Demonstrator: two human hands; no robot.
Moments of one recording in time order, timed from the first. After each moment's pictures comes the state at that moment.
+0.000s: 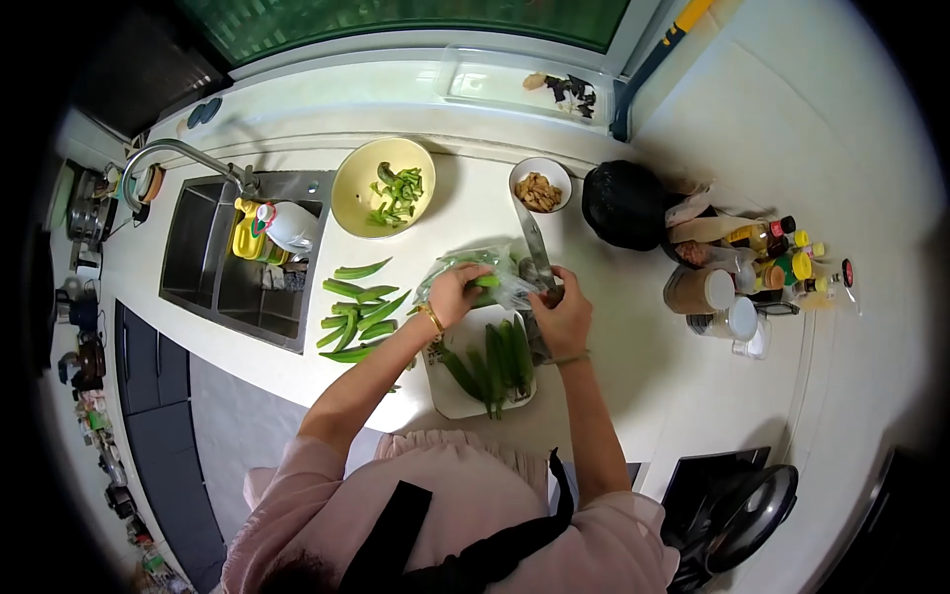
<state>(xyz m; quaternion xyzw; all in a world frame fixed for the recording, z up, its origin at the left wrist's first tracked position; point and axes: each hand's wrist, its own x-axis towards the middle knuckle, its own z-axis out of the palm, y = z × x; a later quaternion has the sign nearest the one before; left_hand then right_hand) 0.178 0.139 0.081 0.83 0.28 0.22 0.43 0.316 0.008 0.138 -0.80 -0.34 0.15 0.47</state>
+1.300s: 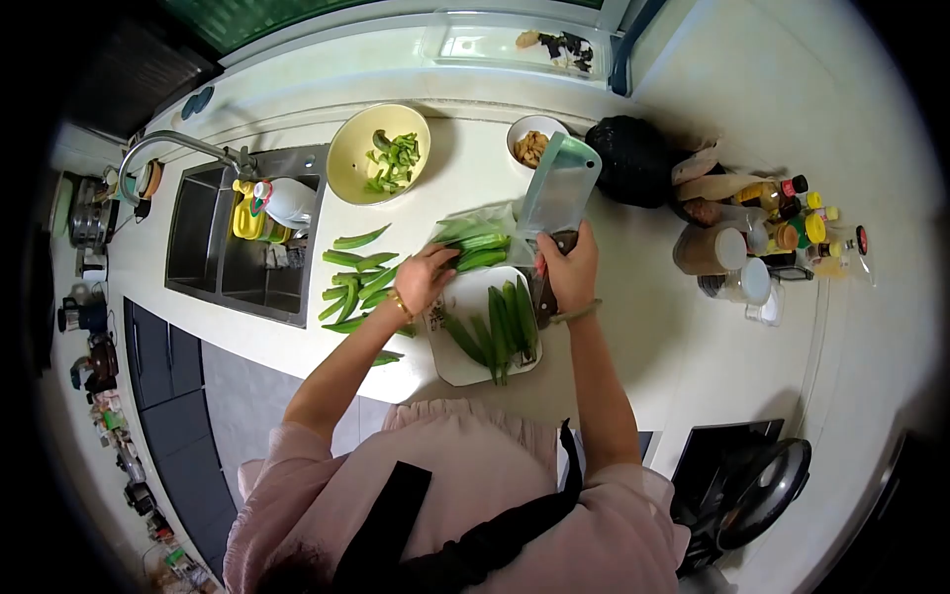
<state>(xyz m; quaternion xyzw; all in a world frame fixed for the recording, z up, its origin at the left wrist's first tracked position) 0.123 0.137 0.087 0.89 0.27 0.16 0.31 0.321 0.017 0.158 -0.66 -0.20 0.34 0.64</state>
